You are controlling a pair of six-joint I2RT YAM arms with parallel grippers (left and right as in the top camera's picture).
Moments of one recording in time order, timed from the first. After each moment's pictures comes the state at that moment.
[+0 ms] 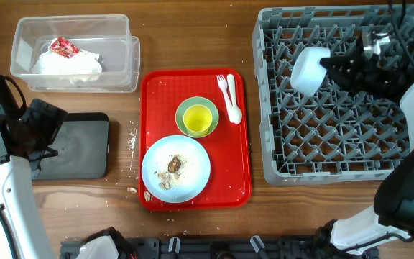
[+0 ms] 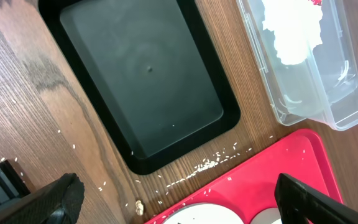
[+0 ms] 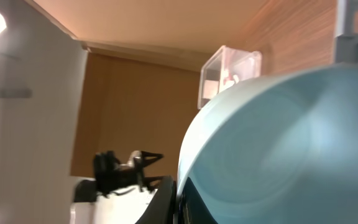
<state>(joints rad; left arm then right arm) 0.40 1.24 1.36 -1.30 -0.06 -0.75 -0.40 1.77 1.29 -0.69 -1.52 0.22</state>
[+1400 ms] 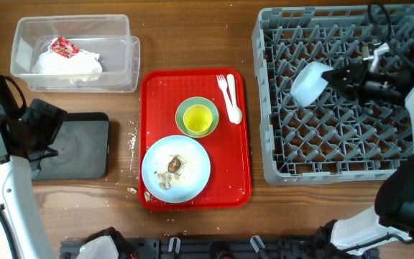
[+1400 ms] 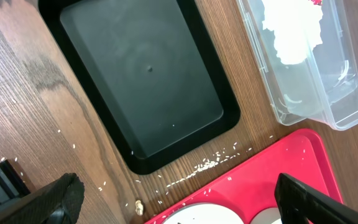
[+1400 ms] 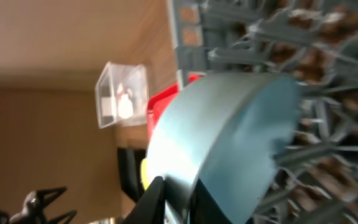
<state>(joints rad) 0.40 1.24 1.36 -1.30 -0.06 -0.75 -0.43 1.76 1.35 -0.88 -1.04 0.11</state>
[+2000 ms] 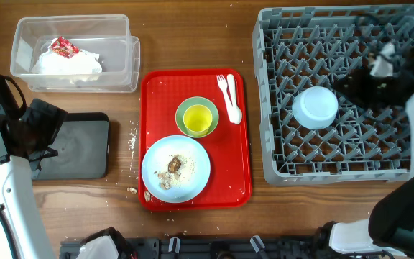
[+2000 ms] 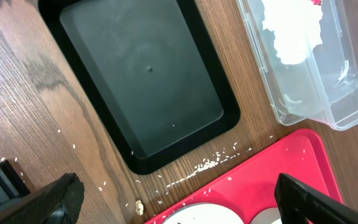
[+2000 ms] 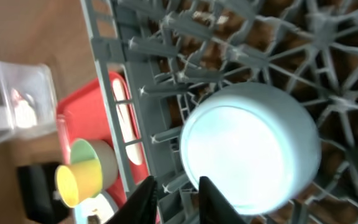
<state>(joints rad) 0.40 1.24 1.36 -1.30 -0.06 -0.75 -0.33 1.63 1.36 -0.97 -0.59 0.11</state>
